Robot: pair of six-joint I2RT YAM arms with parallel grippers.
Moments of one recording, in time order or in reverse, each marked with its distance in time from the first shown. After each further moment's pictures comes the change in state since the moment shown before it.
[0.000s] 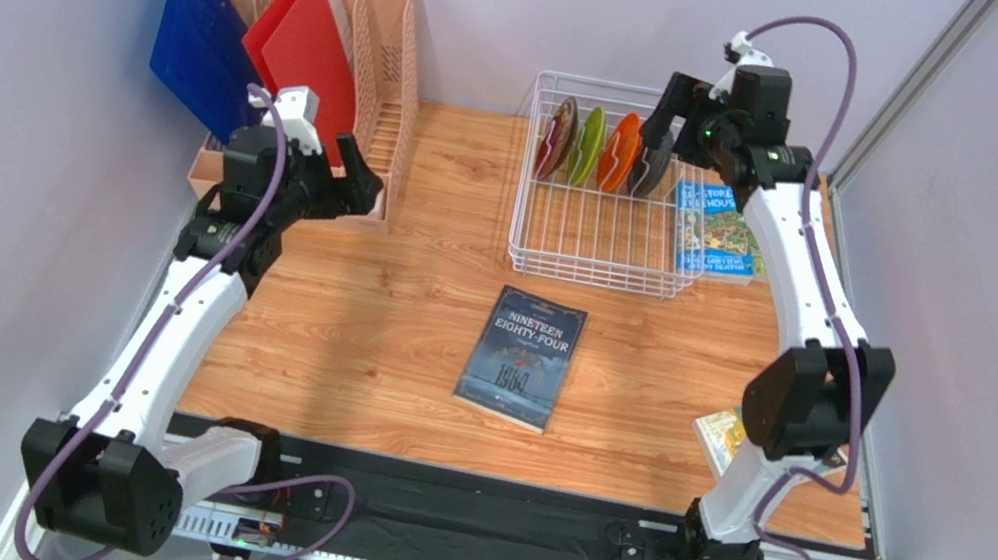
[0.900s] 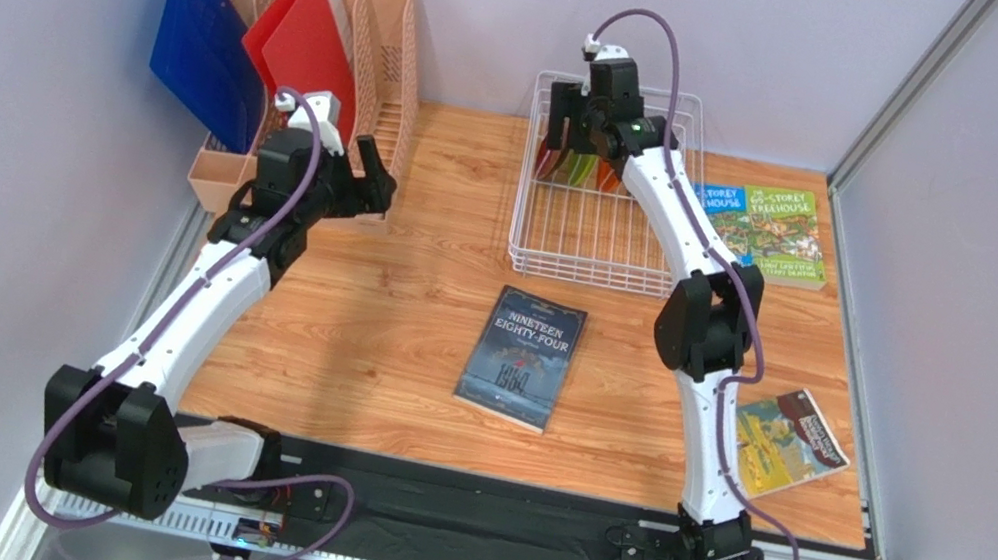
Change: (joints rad) left arm -0.060 0.126 -0.042 0.140 -0.080 -0.023; right arm 0.240 0.575 0.552 -0.078 0.211 -0.131
